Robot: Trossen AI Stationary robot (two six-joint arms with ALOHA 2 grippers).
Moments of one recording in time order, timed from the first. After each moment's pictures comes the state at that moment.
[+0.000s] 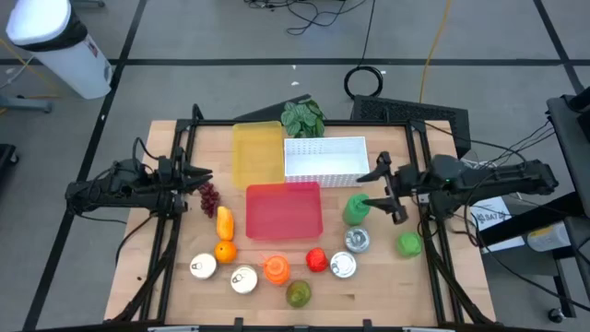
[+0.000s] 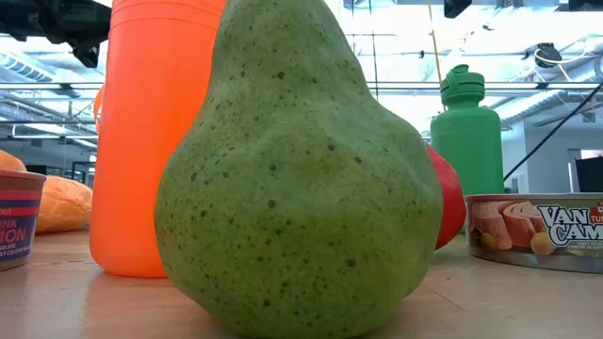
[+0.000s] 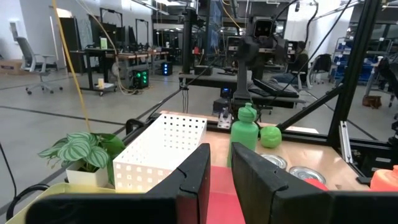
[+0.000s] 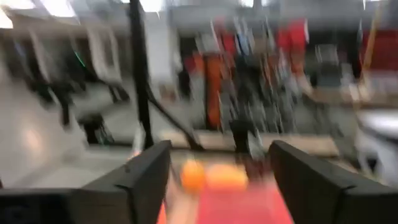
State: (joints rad) left arm 0.00 0.05 0.39 -0.28 -0.16 -0.06; right arm 0.08 0.70 0.67 0.18 -0.09 0.04
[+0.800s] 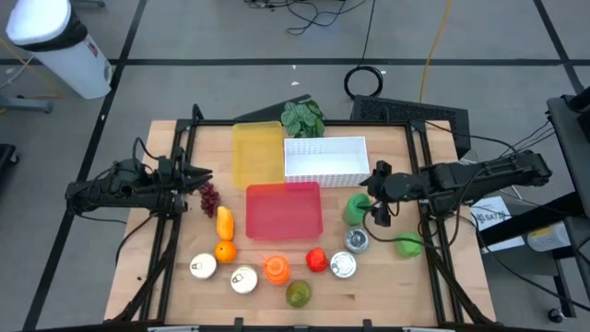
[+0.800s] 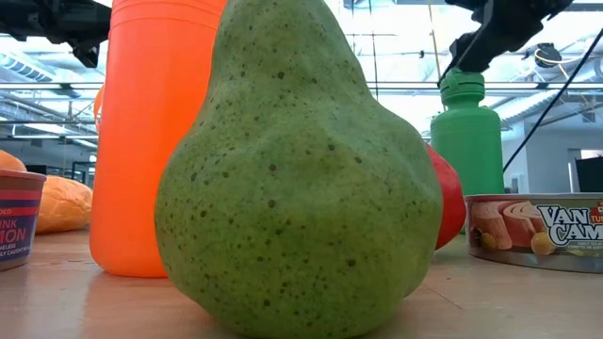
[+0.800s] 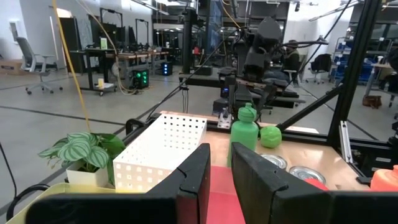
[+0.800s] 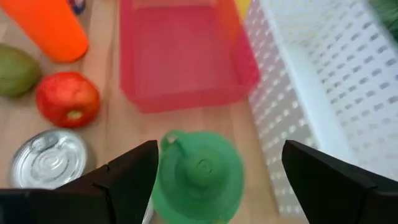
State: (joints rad) left arm 0.00 0.05 0.39 -0.28 -0.16 -0.06; right arm 0.16 0.94 0.89 -0.65 0.21 0.16
